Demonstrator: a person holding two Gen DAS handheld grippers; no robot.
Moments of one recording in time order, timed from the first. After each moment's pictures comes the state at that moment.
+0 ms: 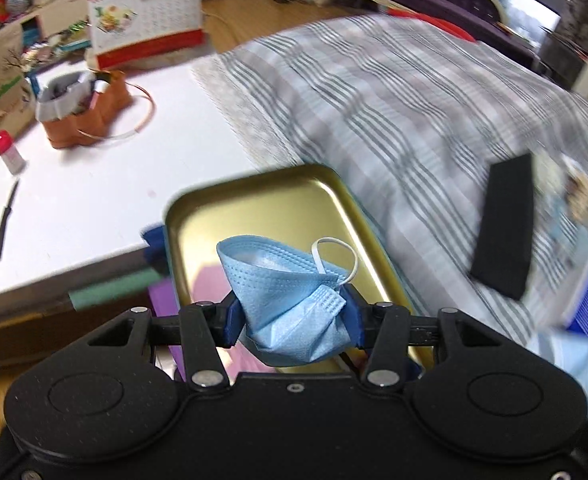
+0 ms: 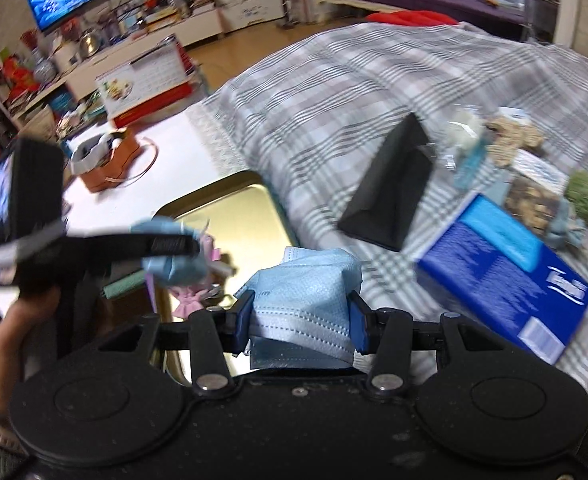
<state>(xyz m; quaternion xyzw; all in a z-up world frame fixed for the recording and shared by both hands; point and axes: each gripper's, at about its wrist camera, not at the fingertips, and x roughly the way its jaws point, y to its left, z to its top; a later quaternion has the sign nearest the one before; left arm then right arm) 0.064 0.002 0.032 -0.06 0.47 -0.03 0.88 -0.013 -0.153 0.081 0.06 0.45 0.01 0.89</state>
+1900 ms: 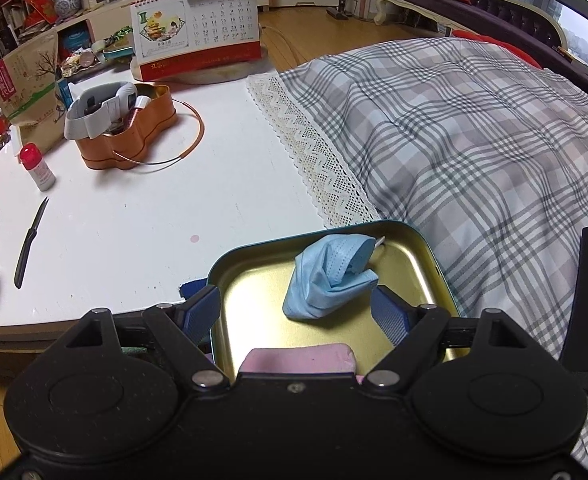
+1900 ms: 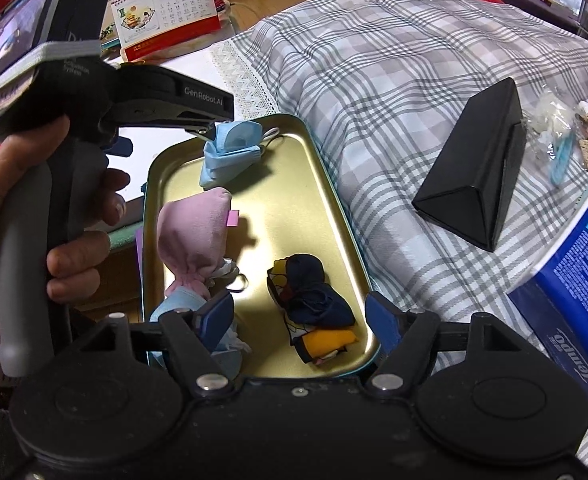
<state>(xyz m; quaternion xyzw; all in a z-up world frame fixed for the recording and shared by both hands) 0.123 0.025 0.009 -0.05 0.46 0.05 0.89 0.045 -0.102 0.009 0.01 0.50 0.04 0.87</state>
